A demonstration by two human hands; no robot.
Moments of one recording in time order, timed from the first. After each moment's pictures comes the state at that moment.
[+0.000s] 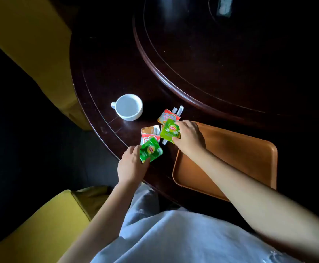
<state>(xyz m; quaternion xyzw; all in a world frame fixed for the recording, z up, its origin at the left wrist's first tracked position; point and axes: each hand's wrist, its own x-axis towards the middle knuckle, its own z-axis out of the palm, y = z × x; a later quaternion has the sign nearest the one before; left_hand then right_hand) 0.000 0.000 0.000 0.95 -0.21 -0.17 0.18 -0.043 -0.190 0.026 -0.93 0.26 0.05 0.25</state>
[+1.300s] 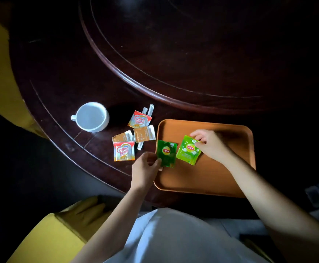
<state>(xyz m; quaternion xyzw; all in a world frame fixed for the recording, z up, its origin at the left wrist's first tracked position) -0.037 -0.084 0.001 0.85 -0.11 -0.35 0.39 -0.140 -0.277 0.012 -0.81 0.40 0.07 0.42</state>
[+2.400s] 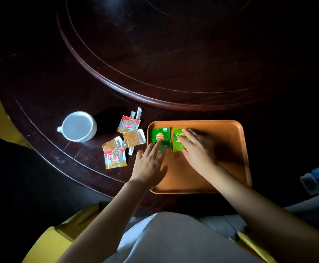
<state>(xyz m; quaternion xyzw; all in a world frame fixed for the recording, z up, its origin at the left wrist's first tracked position) -0.031 -0.111 -0.018 0.80 -0.56 -0.21 -0.02 -0.150 -0.246 -0.020 -0.93 0.33 0.06 0.16</state>
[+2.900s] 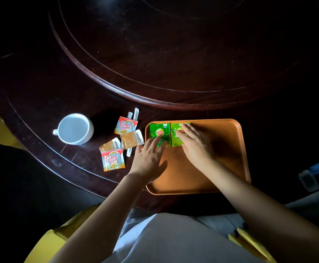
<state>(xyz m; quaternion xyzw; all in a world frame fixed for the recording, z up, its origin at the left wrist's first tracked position) -0.020 -0.126 -0.016 0.79 -0.58 -0.21 -0.02 -0.140 -0.256 -0.021 -0.92 0.35 0.05 0.18</state>
